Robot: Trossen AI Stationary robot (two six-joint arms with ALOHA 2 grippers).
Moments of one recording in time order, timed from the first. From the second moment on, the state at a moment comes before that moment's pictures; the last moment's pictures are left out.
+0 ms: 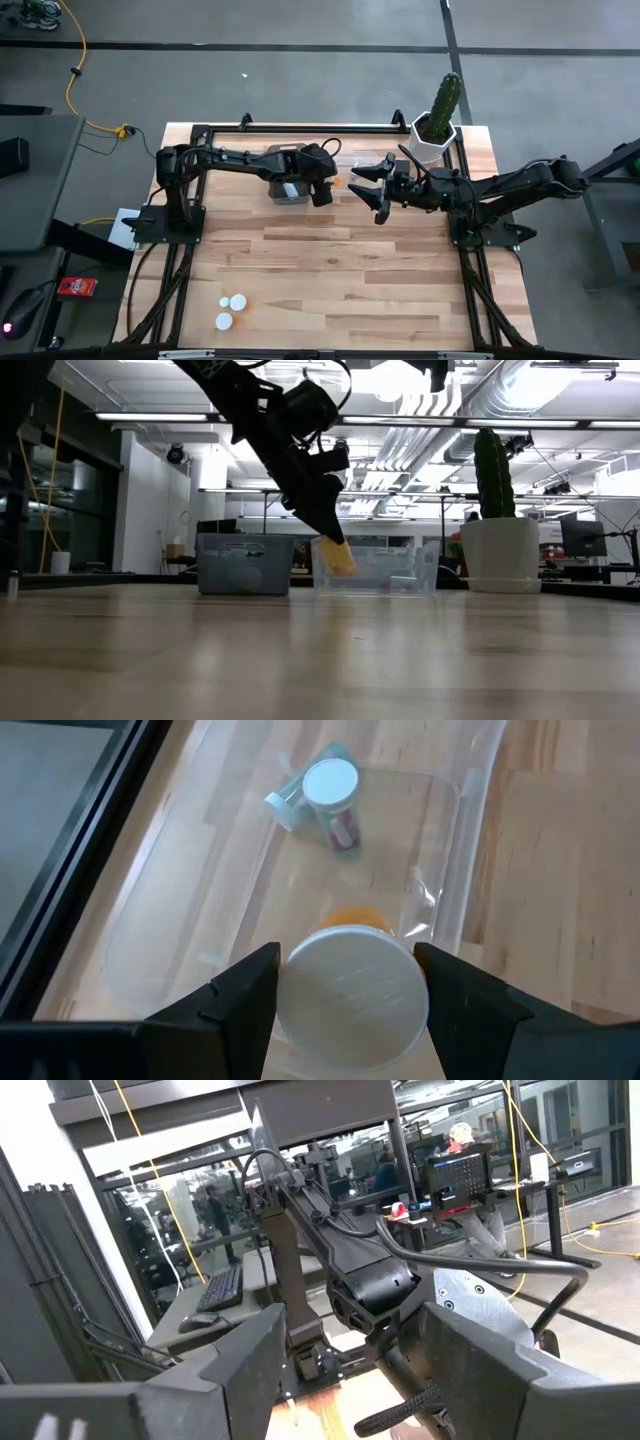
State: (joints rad) left arm 0.35 1.87 1.25 -0.23 -0.19 0.13; right arm 0.11 1.14 0.73 0.56 0.31 0.21
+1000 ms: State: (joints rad) left arm 0.26 1.33 1.06 -0.04 -0.08 -0.21; right arm 0.11 1.14 0.73 0.52 0.31 0.20
